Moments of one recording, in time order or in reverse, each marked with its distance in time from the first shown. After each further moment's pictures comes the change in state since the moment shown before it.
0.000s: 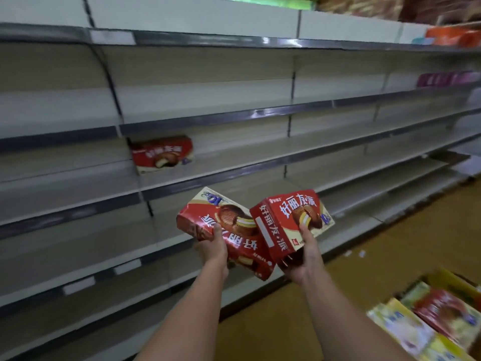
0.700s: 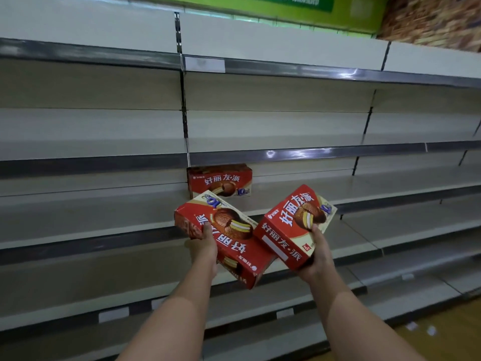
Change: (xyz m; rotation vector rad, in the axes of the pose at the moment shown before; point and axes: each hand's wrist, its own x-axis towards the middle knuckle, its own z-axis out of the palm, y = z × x) left_hand 0.160 0.149 -0.075 -0.054 0.230 0.121; right_hand 0.120 0.023 0.187 -0.059 -0.170 0.050
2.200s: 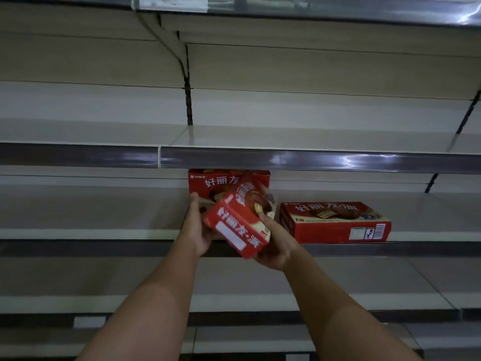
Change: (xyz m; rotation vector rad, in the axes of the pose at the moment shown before) left_hand 0.114 0.040 0.102 -0.150 -0.294 0.013; right_hand 0.218 -0.020 0.069 -0.434 -0.446 0.423
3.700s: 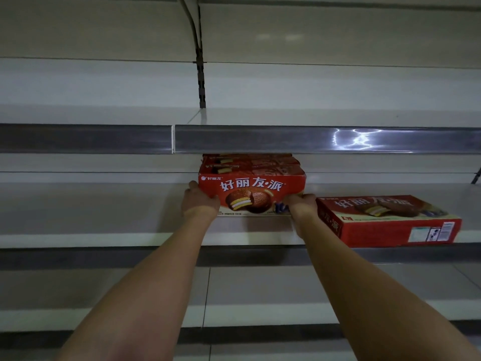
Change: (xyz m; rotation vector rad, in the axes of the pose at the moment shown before) left_hand 0.108 0.034 -0.046 1.106 0.507 0.334; right_hand 0.112 -0.037 0.010 -0.369 0.640 -0.416
